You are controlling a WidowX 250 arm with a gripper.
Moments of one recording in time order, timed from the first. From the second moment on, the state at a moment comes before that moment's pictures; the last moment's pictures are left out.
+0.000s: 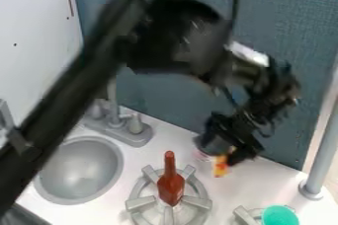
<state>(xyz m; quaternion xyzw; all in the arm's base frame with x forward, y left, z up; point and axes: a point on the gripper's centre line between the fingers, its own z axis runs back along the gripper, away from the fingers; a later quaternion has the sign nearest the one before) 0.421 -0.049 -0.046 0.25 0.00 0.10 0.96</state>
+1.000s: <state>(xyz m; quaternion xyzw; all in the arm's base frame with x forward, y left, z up) 0.392 0.003 0.000 0.20 -0.02 0.14 0.97</state>
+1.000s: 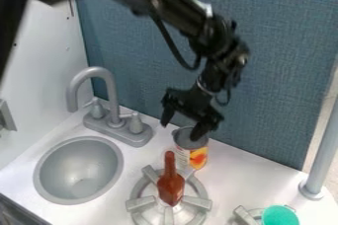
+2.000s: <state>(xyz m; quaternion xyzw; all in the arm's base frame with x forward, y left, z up) 0.308 -0.012 0.066 -0.03 -0.07 0.05 1.00</state>
